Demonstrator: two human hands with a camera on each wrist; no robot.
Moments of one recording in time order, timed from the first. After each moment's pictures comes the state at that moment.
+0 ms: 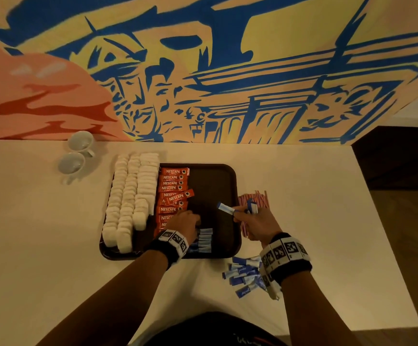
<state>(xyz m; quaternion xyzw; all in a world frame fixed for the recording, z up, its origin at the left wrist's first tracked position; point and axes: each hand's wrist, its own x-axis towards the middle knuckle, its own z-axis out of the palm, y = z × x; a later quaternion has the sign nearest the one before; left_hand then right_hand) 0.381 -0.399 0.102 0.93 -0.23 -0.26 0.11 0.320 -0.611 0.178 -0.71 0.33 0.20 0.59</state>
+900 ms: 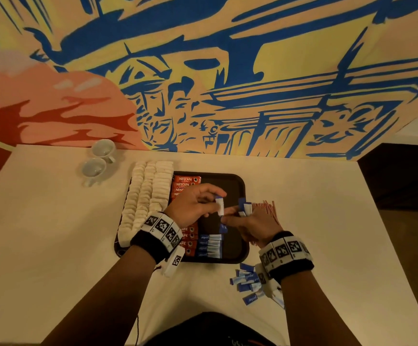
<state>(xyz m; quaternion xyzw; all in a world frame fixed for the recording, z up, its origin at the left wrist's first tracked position) 0.397 -0.383 0.234 0.73 -0.15 -0.28 0.61 0.324 -0.577 0.229 -0.68 0.20 0.23 0.67</state>
